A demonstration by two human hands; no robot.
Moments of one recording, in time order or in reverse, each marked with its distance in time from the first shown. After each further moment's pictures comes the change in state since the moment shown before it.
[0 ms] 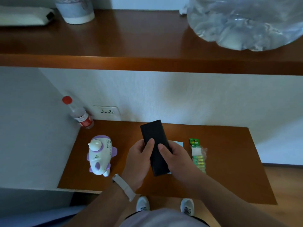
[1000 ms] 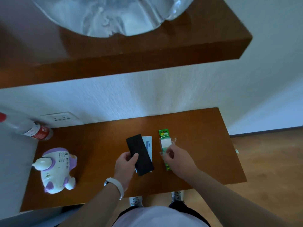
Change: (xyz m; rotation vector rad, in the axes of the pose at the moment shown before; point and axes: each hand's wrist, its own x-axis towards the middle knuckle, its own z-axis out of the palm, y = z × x) left_hand 0.061 -0.109 0.078 0.269 0.075 -0.335; right_hand 0.013 0.118 -0.137 -0.563 0.153 0.224
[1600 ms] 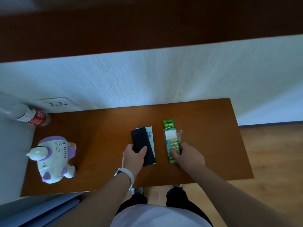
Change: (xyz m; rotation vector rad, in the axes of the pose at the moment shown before) left_hand 0.026 -0.023 0.021 0.173 0.091 -0.003; right_hand 0.030 0.045 0.025 -0.310 -0.045 0.240
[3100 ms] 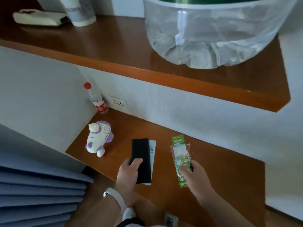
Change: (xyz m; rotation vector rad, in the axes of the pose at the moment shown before) left_hand -0.117 0.040 -0.047 -0.548 0.306 -0.142; right_hand -0.045 -0.037 -0.079 0.648 -0.317 -0.347
